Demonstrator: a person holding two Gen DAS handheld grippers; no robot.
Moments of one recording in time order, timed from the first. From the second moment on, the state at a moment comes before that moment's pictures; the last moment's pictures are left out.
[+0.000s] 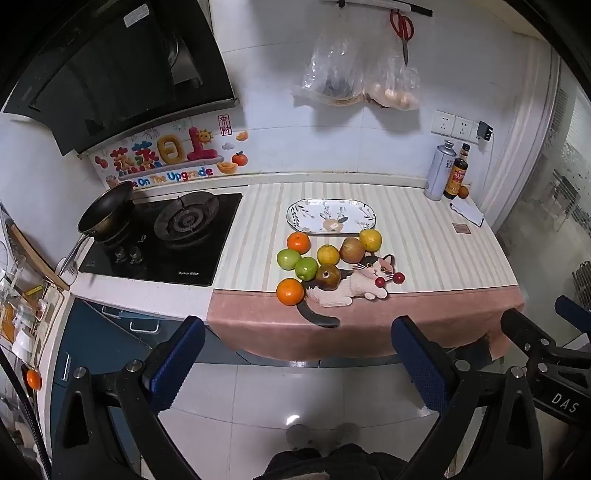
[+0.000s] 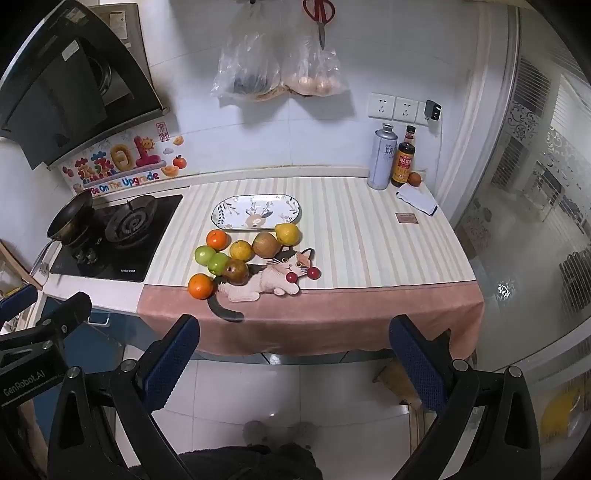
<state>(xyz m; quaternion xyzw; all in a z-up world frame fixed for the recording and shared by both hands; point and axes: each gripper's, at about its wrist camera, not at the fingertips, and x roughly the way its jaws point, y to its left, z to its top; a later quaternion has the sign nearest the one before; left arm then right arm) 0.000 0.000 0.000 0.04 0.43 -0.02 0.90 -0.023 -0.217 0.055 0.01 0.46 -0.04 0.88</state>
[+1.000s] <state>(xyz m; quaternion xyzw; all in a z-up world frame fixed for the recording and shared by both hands) -0.002 0.009 0.000 0.03 0.43 -0.02 0.90 -0.023 -0.212 0.053 0.02 0.46 -0.04 0.89</state>
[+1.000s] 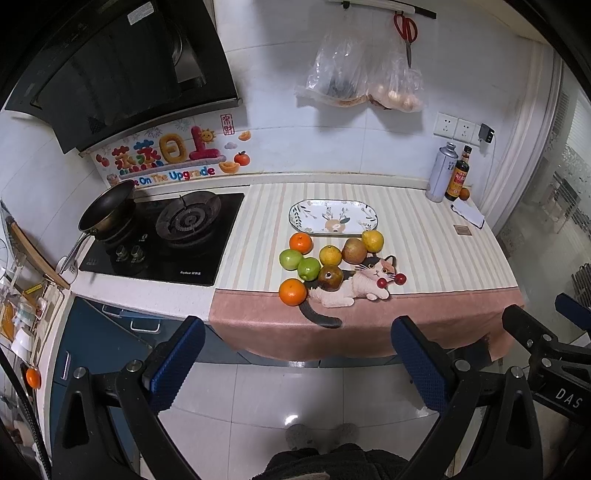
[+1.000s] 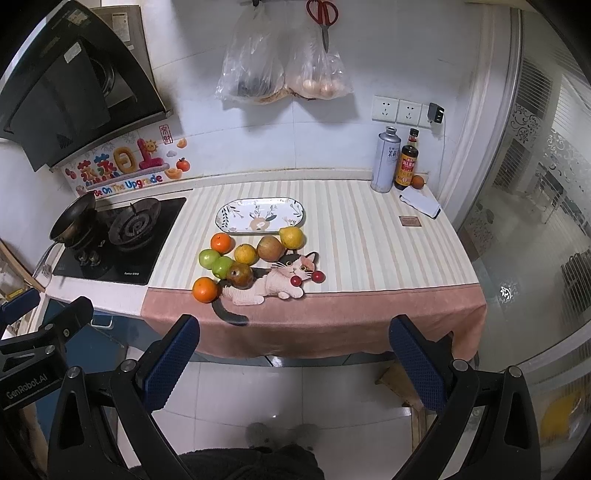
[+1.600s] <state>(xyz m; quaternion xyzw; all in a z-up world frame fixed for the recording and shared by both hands) 0.008 0.005 0.007 0.03 0.43 -0.02 0.90 -0.020 -0.212 0.059 0.02 0.46 -0.03 0.89</state>
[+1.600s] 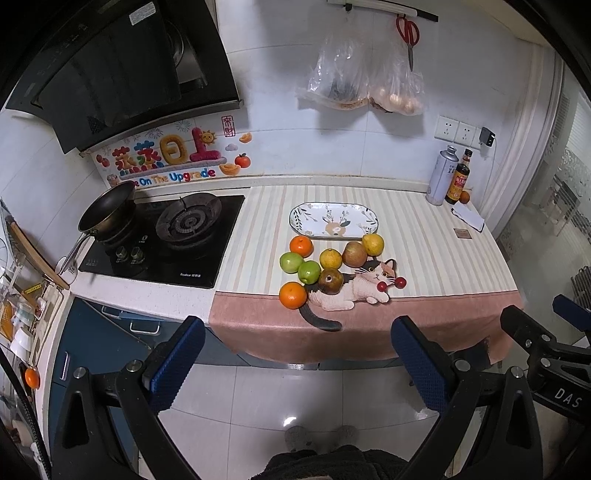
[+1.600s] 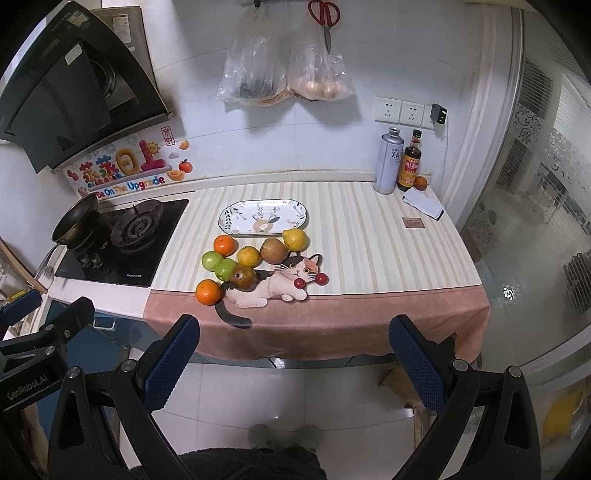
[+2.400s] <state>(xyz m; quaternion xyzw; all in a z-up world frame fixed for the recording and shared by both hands) 0.009 0.009 0.014 0.03 0.43 -0.02 0.90 -0.022 -0.204 0.060 0.02 0.45 -0.03 0.89</state>
